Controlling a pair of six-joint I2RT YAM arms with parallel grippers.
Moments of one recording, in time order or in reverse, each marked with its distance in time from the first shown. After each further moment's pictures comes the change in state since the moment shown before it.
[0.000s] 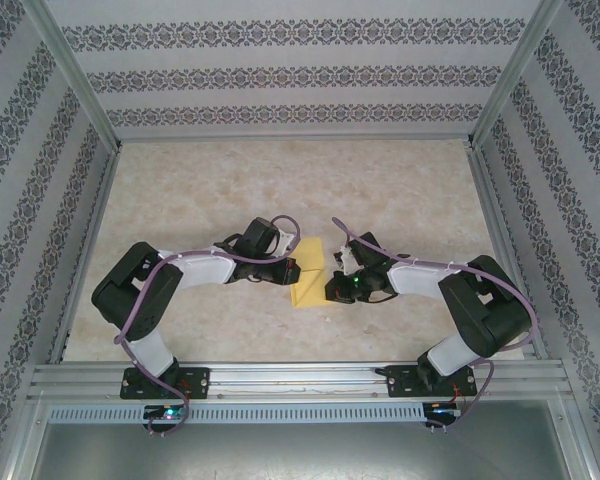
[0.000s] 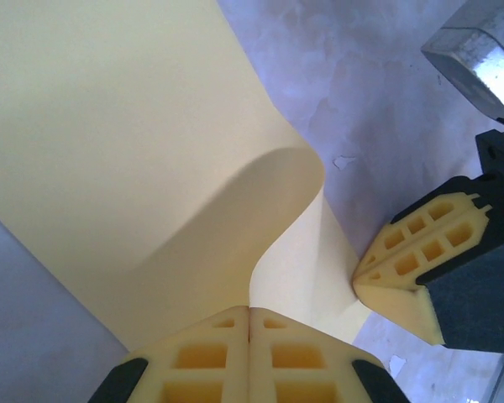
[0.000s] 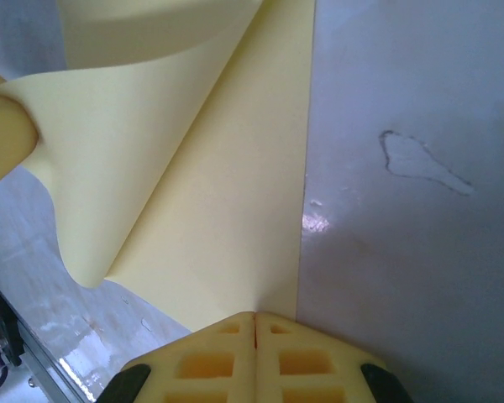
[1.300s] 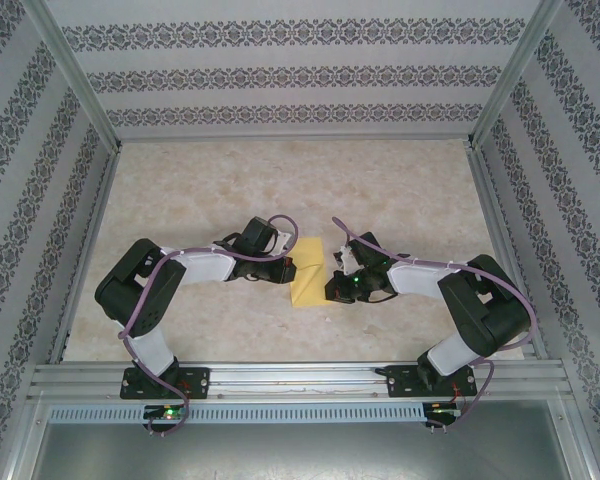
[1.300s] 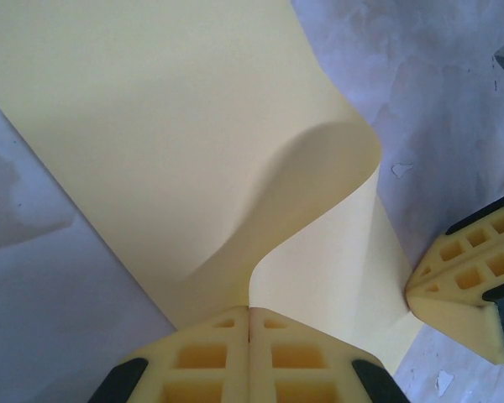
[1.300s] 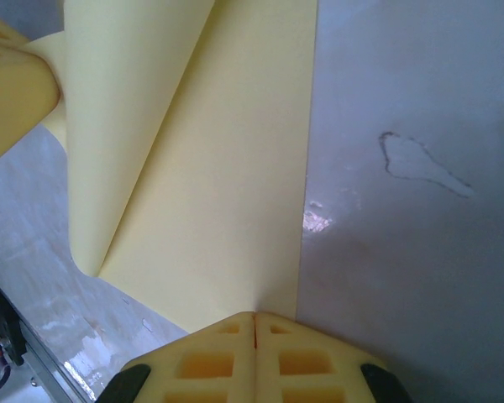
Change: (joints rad) left arm 0.023 0.023 0.003 -0.012 -0.039 0.020; right arm 0.000 0.005 0.000 0.001 -0.007 0.000
